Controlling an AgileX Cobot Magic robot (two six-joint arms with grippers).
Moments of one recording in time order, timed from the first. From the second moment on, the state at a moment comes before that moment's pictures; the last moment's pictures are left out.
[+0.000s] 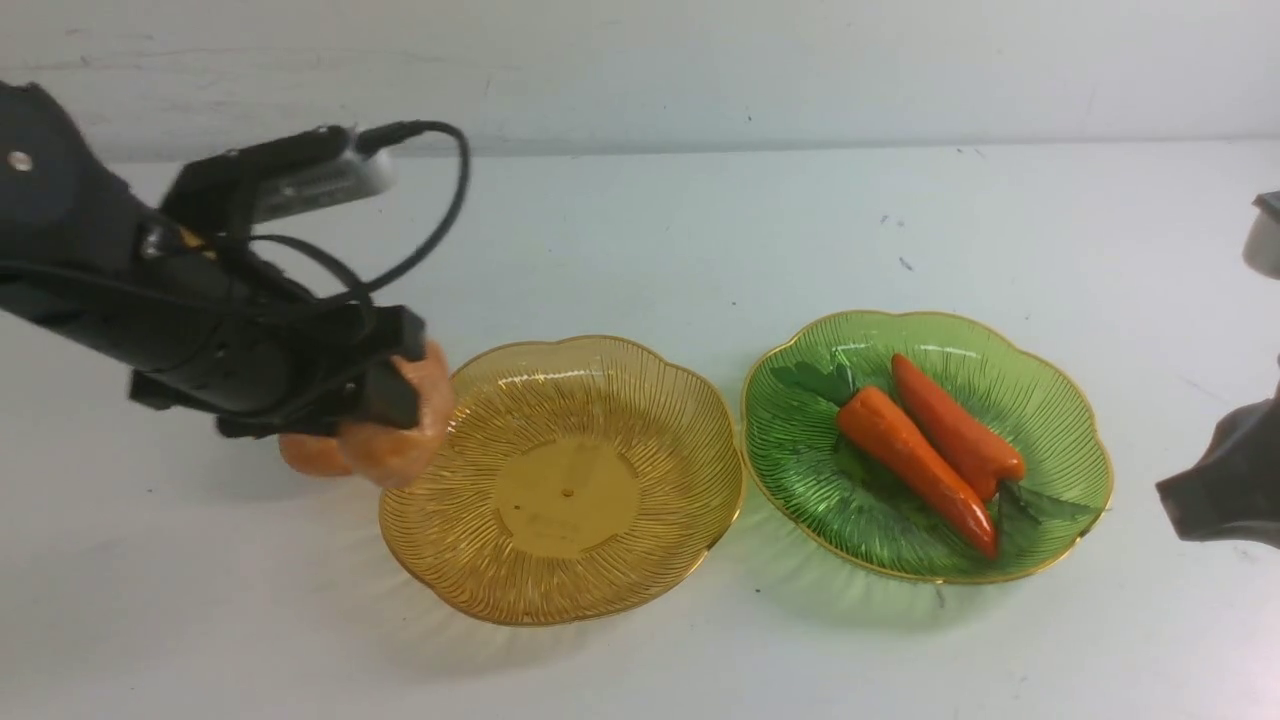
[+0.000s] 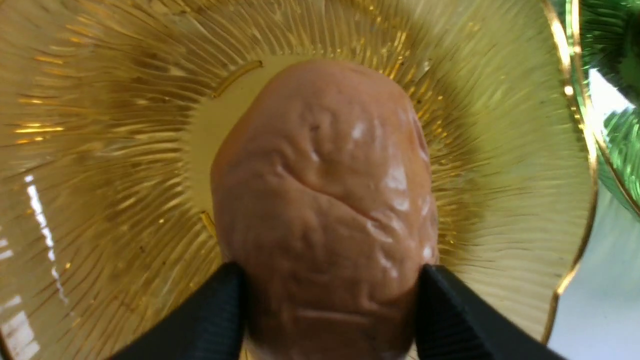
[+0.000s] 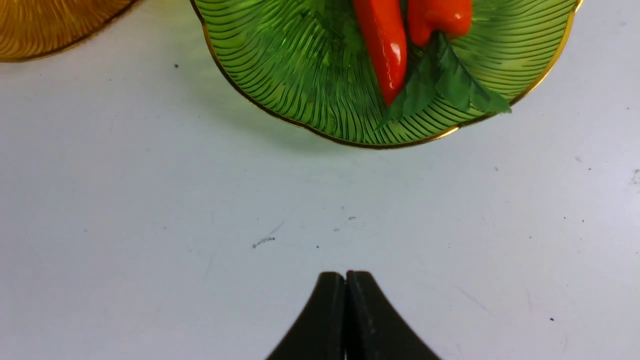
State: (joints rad) right arm 0.28 1.15 -1.03 0.12 1.19 -0.05; left arm -0.34 1.69 -1.14 -0.38 0.62 -0.03
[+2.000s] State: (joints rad) right arm 0.28 1.15 -1.02 0.12 1.14 -0.06; left arm 0.00 1.94 -1.63 -0.23 1.03 0.33
